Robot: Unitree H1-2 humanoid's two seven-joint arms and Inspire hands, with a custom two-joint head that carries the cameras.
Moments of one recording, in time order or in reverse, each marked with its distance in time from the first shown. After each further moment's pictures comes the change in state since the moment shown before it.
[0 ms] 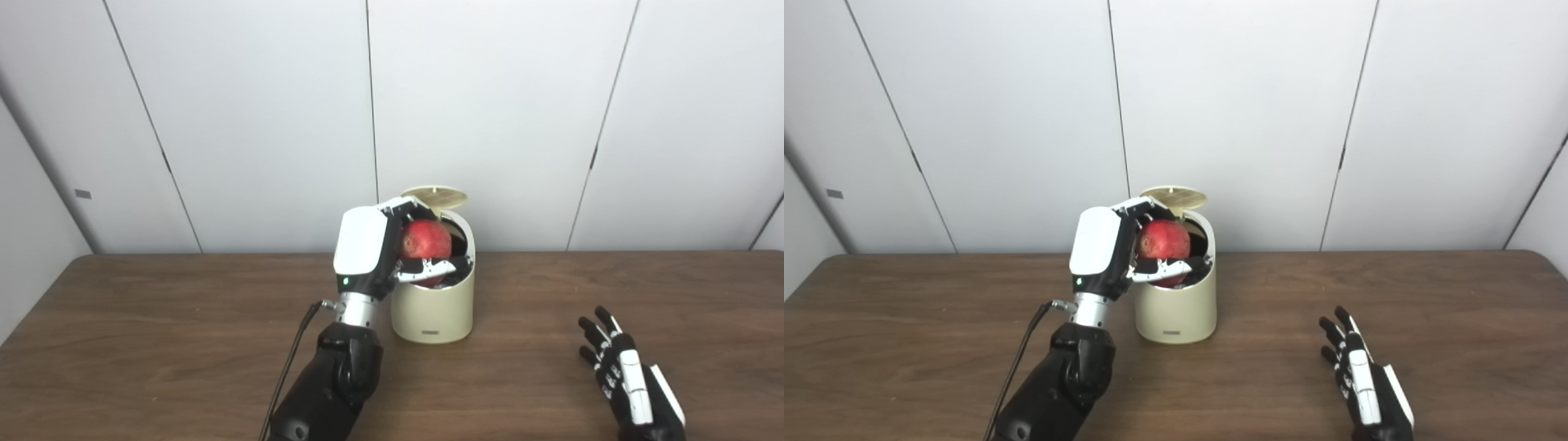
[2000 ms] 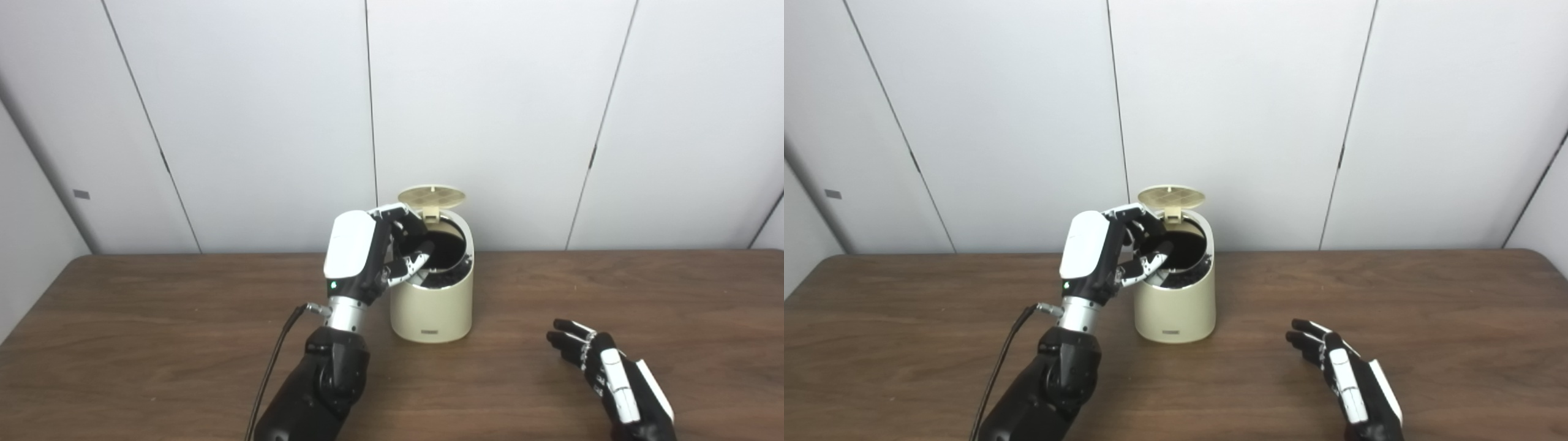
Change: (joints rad) left arm 0.072 0.036 0.004 -0.112 -0.128 -0.042 -0.077; right arm 0.004 -0.012 0.046 -0.050 -0.076 0.042 -0.007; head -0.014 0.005
